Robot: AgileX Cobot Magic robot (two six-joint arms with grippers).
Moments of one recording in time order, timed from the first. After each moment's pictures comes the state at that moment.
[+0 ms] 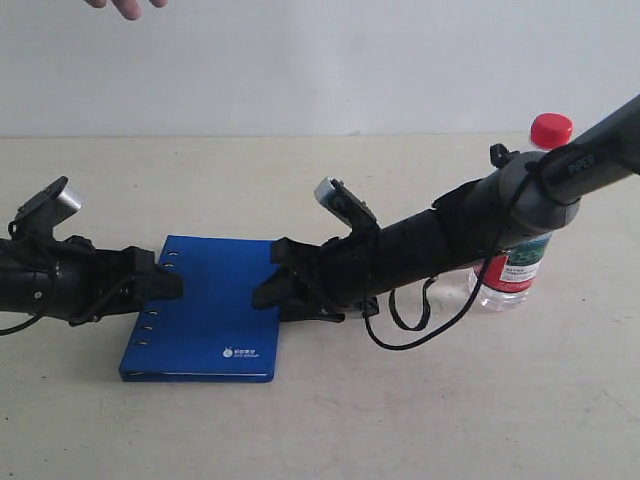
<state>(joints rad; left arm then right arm) 0.09 1.80 -0.66 -1.74 0.57 1.56 0.45 2.20 -1.17 1.64 0.80 -1.13</state>
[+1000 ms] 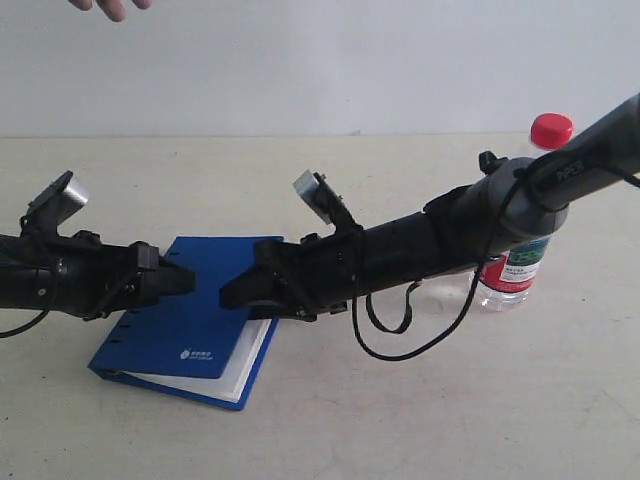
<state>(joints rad) 0.09 1.80 -0.66 -1.74 0.67 1.59 0.49 2.21 -1.17 1.74 0.95 -1.30</state>
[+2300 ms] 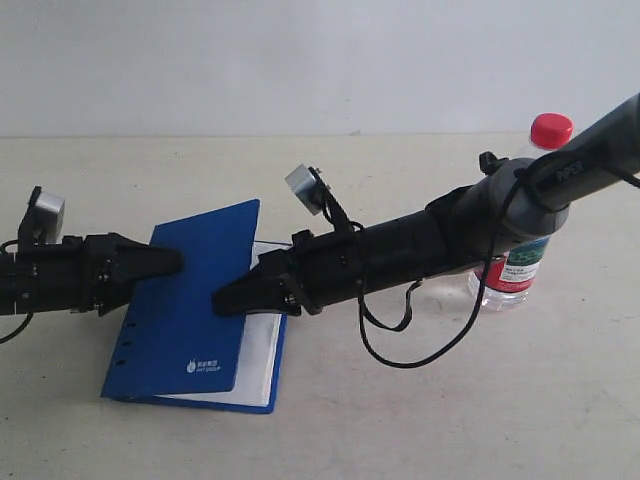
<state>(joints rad) 0.30 2.14 -0.79 -1.75 1.16 1.75 0.48 2.21 -1.17 1.72 1.13 -1.51</state>
